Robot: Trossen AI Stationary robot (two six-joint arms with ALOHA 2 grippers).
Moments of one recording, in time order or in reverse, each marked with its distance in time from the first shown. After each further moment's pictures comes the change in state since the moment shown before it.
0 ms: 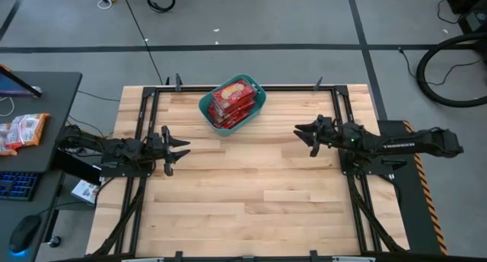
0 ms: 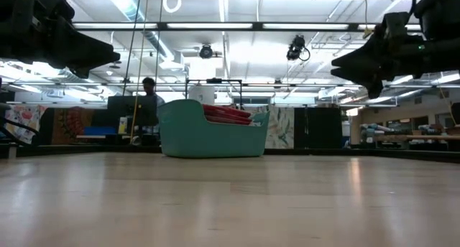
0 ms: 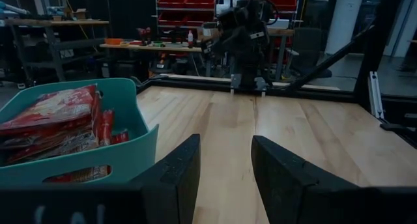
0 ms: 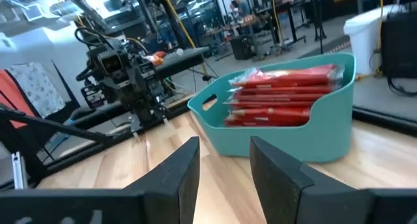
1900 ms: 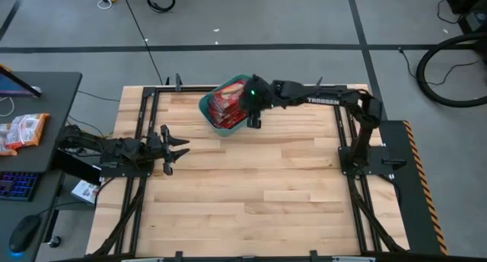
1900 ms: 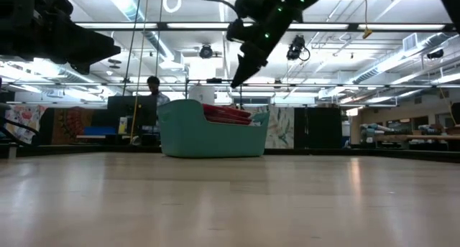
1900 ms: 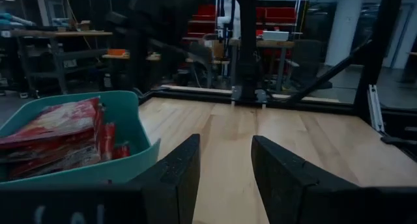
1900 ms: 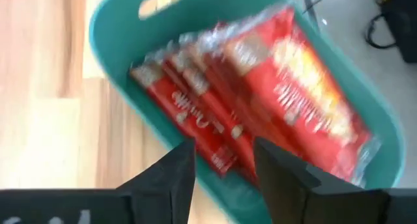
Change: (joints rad) left arm 0.000 0.000 0.000 0.052 -0.005 0.020; right arm -0.157 1.266 1.532 -1.135 -0.094 -0.671
